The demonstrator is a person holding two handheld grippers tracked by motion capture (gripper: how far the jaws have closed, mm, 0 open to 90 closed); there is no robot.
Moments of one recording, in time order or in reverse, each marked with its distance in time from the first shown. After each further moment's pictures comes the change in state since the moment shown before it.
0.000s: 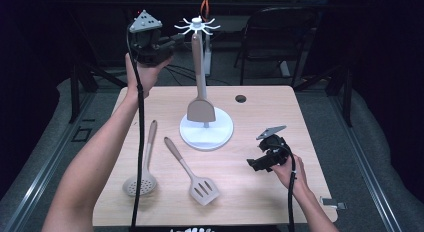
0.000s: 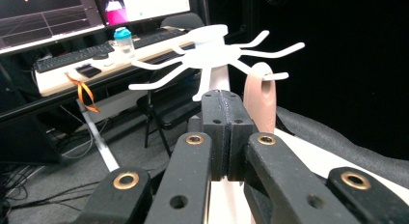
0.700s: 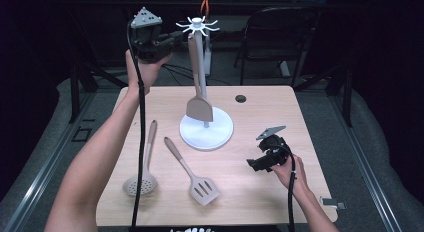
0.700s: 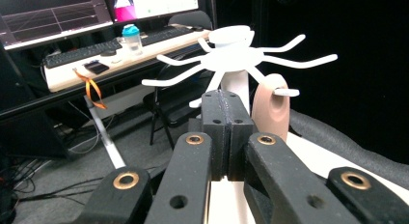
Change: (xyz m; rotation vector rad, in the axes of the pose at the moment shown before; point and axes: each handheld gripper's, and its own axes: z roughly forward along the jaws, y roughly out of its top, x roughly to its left) left arm 0.007 0.003 0.006 0.011 0.024 -0.014; right arm 0.001 0.000 0.000 -0.002 0.002 -0.003
